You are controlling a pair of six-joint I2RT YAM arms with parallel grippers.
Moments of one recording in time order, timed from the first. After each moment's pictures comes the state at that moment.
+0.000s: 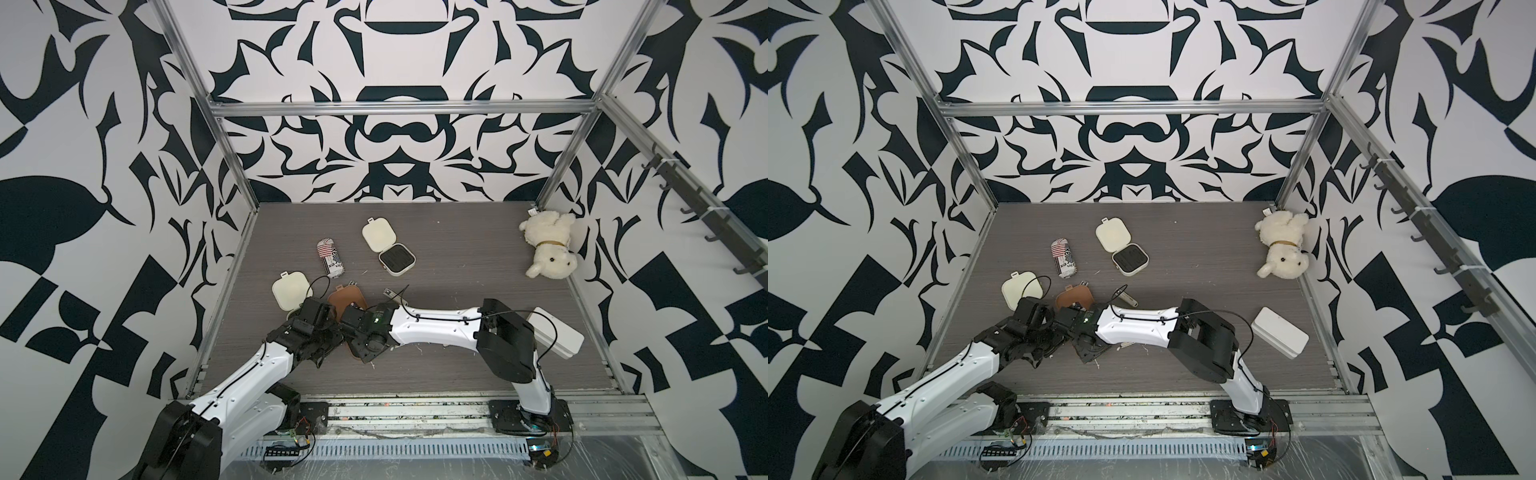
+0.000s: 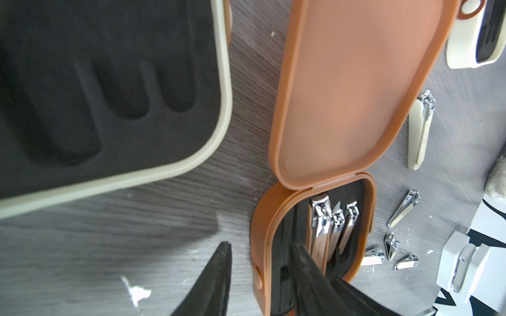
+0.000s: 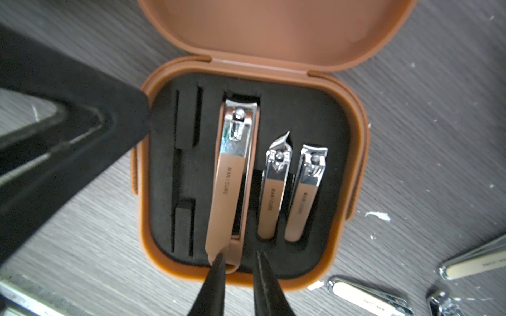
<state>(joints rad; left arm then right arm) -0.46 0.96 0.39 -0.46 0.16 -1.00 1.22 2.06 1.53 -0.81 0.11 0.59</state>
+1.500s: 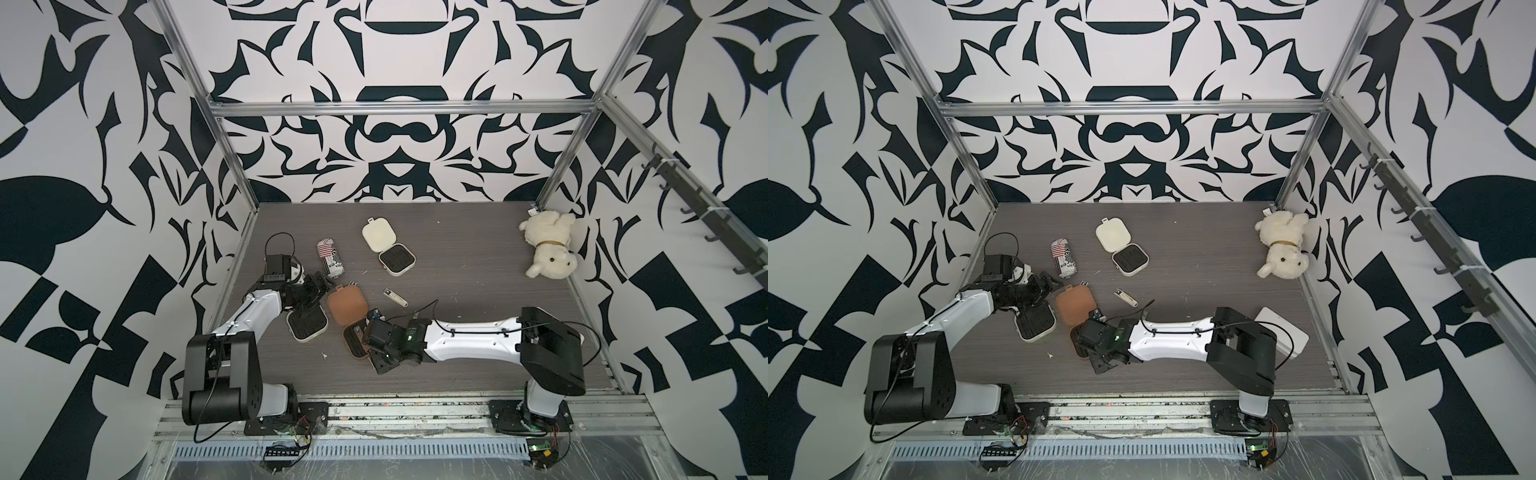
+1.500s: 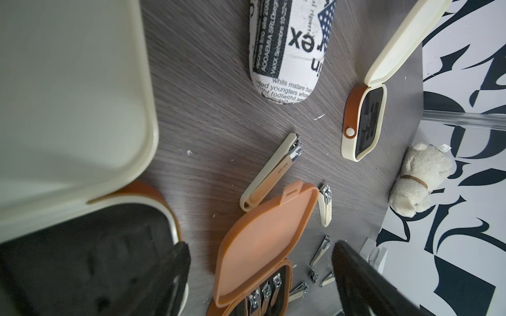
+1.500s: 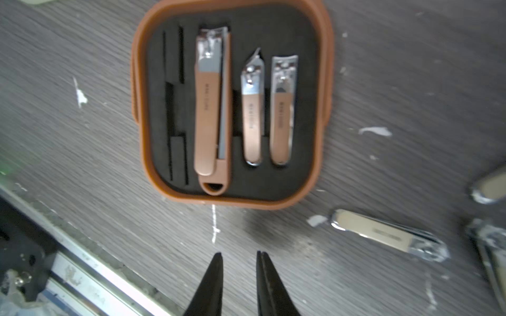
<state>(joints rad) 0.03 1.40 0.73 -0.39 0.56 -0.65 1.25 1.80 1.15 -0.51 0.07 0.77</state>
